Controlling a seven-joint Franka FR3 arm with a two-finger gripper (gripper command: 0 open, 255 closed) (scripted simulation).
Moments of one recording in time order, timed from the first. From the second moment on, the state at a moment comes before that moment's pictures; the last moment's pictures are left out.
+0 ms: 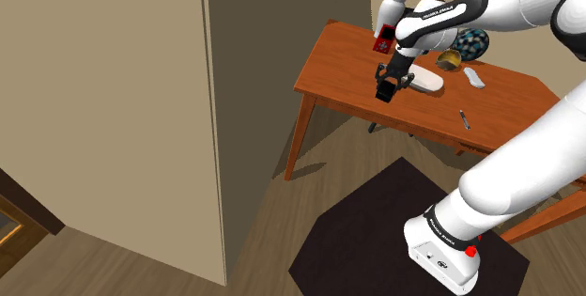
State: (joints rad) arm -0.29 0.02 -0.23 -2.22 0.02 2.23 0.49
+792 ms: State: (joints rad) arm -0.28 -0.05 -0.23 -2.13 -0.01 2.06 0.51
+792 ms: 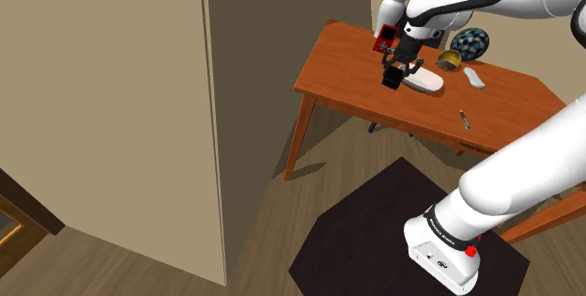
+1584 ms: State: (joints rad) arm -0.36 0.08 -0.30 -1.91 0.03 1.97 0.35
